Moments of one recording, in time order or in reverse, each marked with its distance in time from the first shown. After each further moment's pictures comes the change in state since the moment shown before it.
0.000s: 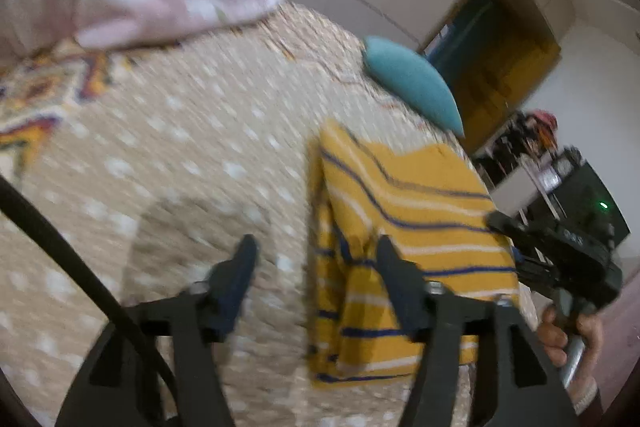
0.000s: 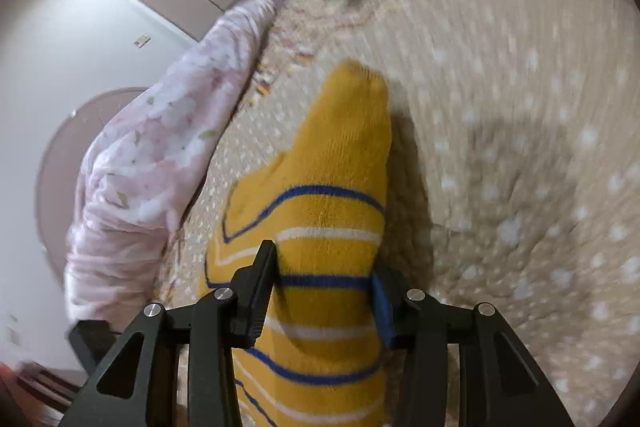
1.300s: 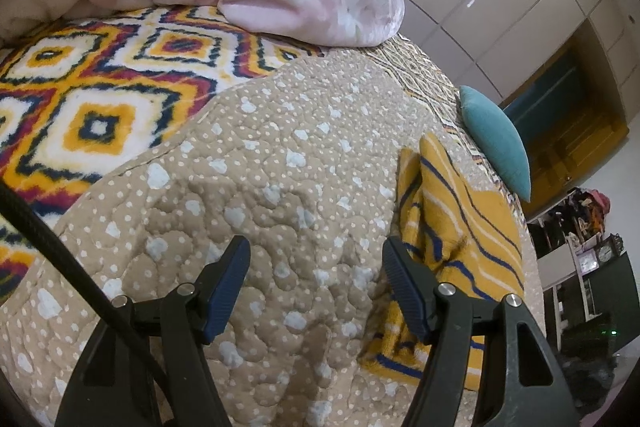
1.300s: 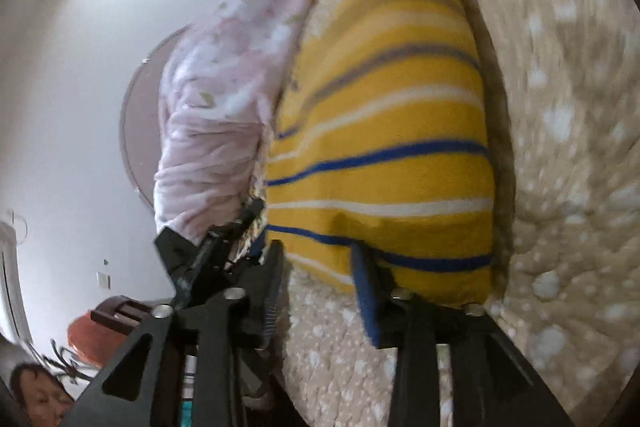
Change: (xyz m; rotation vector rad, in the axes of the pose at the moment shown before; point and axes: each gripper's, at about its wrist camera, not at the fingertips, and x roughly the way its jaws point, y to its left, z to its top) left arm -0.025 0.080 -0.006 -0.267 -0.034 0.209; right arm 0.032 0.001 -0.079 0.086 0.337 0.446
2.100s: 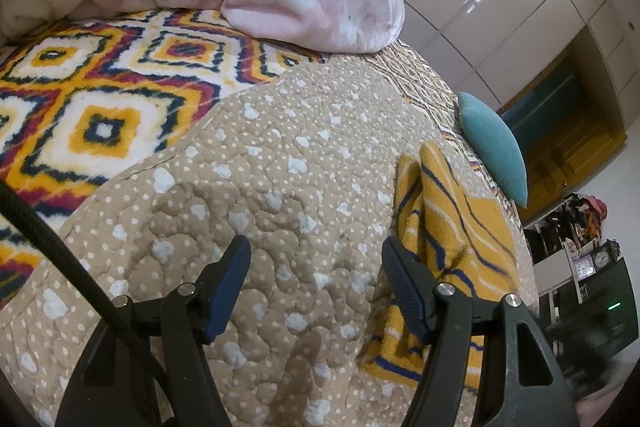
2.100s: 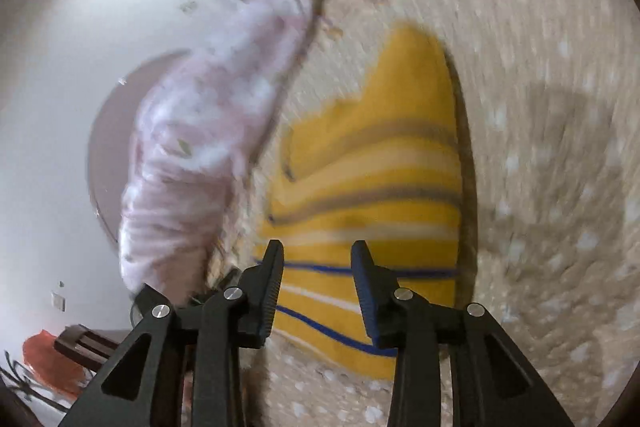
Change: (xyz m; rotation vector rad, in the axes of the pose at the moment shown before) left arm -0.004 0.002 0.001 -0.014 -0.016 -0.006; right arm -0.004 0.014 0.027 -0.027 -0.103 -0.195
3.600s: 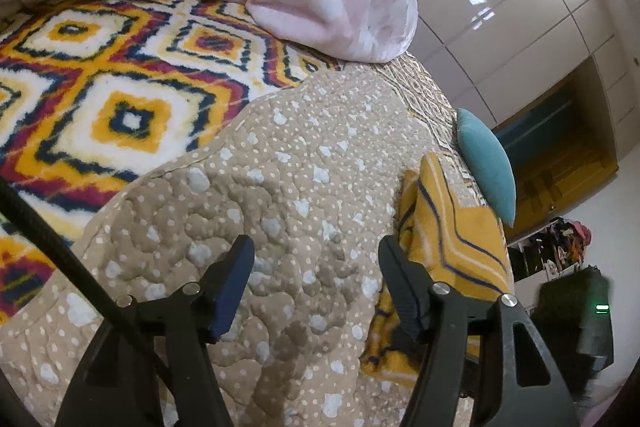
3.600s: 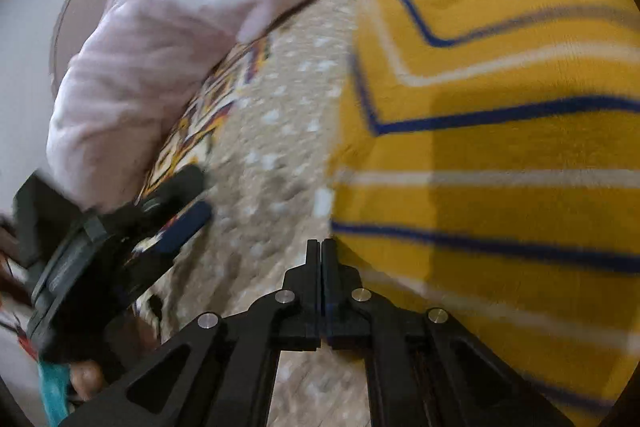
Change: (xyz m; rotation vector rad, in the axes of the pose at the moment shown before) left arm -0.009 0.027 0.007 -0.101 0.007 -0.050; right arm 0.151 0.108 -0.064 -0.377 0.241 -0.184
